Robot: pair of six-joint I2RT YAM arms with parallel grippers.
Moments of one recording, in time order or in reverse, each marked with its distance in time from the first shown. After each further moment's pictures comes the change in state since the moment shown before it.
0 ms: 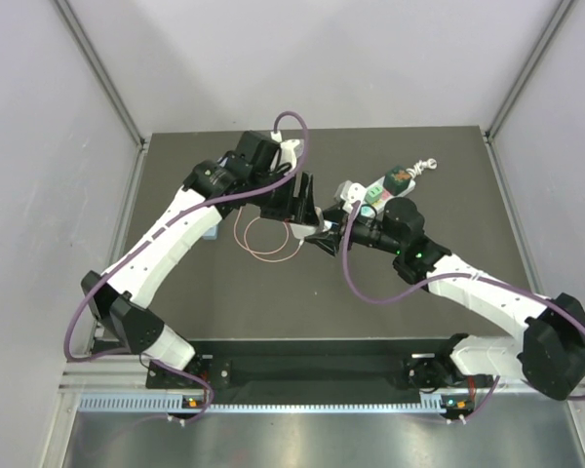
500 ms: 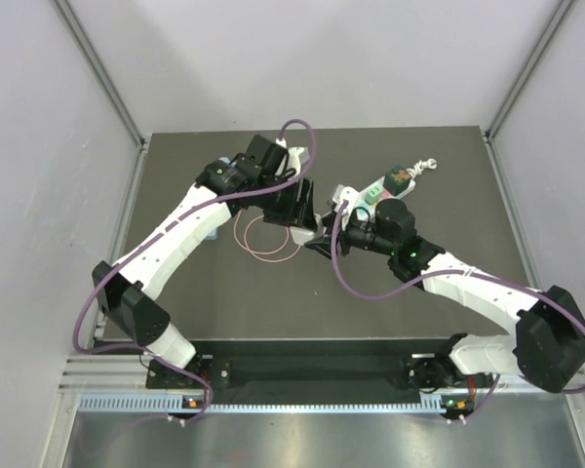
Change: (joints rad) left arm -0.001 0.051 -0.024 -0.008 -0.023 0.003; right arm 0.009 0.041 0.001 -0.062 0.039 -0.010
